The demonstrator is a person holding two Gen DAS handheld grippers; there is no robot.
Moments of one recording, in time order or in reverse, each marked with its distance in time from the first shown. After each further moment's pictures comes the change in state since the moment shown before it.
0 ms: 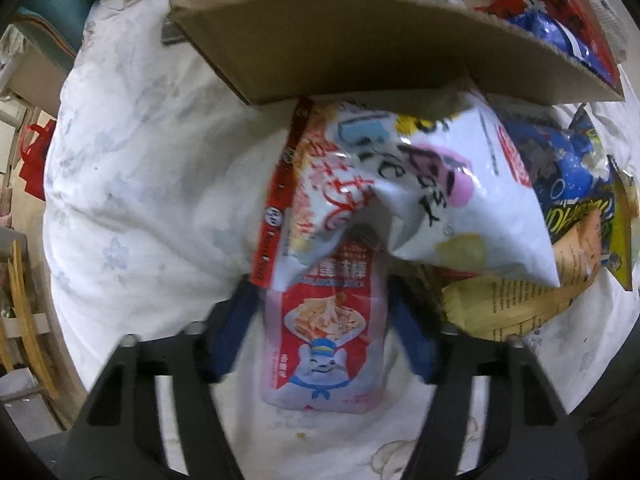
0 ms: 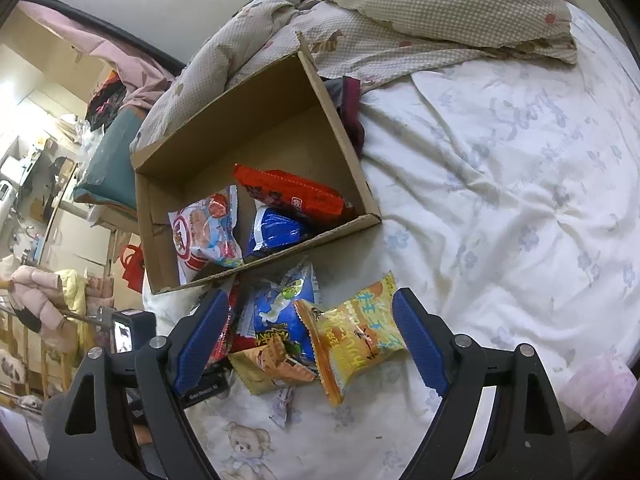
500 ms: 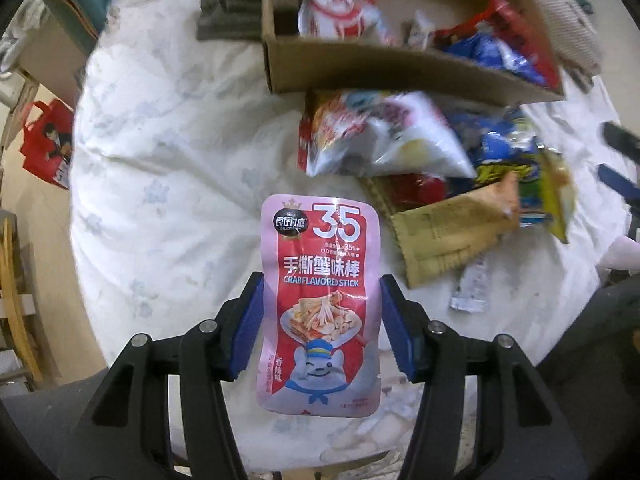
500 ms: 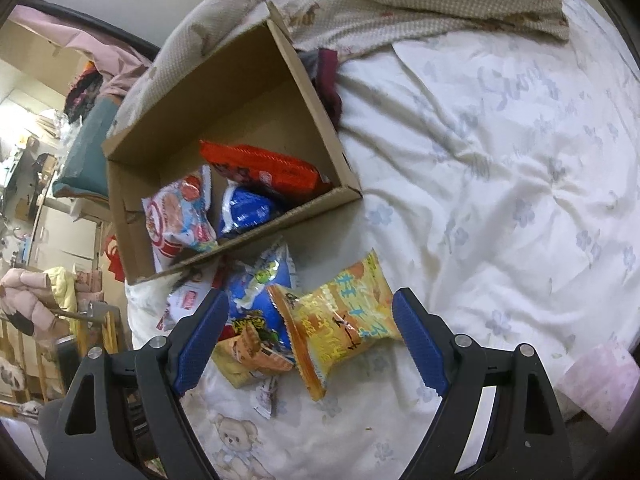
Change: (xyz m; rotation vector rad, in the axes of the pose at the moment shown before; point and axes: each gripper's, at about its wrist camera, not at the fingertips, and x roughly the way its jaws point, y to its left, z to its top) left arm -0.065 0.015 -0.038 -0.041 -0.017 -0.079; right arm 0.022 -0.012 -0.004 0.043 0.097 -0.058
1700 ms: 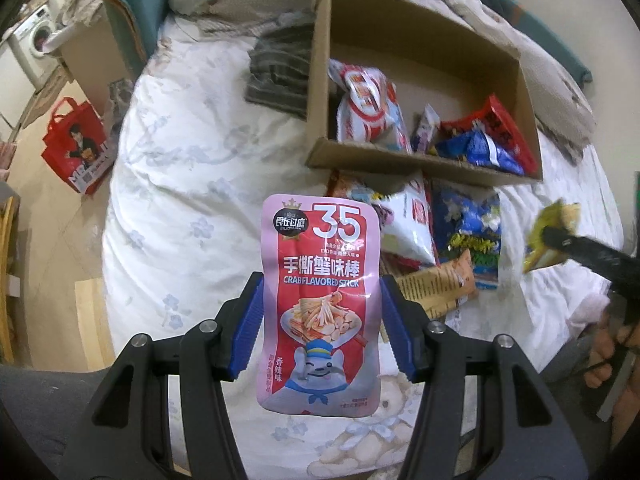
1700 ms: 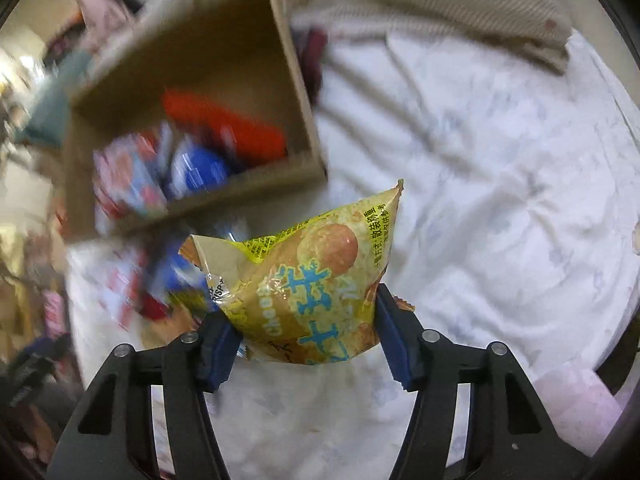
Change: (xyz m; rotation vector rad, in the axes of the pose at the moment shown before) left arm -0.051 0.025 -0.007 -0.134 -0.227 -0.017; right arm 0.000 0.000 -0.009 -0.126 -0.014 -0.164
